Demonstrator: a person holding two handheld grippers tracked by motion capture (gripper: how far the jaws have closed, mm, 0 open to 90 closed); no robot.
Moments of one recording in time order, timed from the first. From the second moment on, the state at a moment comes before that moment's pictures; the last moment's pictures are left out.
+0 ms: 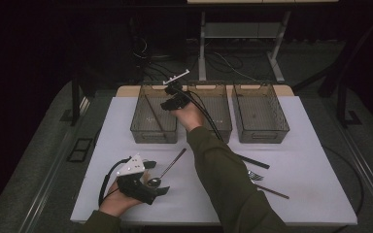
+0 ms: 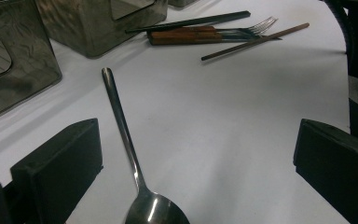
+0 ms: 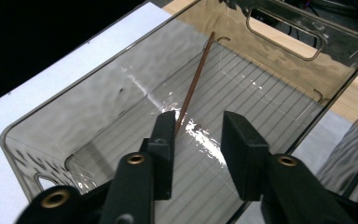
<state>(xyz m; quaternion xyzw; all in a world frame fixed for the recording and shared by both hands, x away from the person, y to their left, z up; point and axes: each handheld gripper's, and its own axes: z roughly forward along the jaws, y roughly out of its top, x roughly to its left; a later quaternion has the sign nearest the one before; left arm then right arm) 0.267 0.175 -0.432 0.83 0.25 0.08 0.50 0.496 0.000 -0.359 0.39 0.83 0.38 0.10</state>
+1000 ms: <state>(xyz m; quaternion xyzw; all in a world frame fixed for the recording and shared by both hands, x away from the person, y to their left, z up) 0.268 0.174 -0.436 0.82 0.26 0.08 0.50 0.439 -0.088 -0.337 0.30 0.85 0.43 0.07</state>
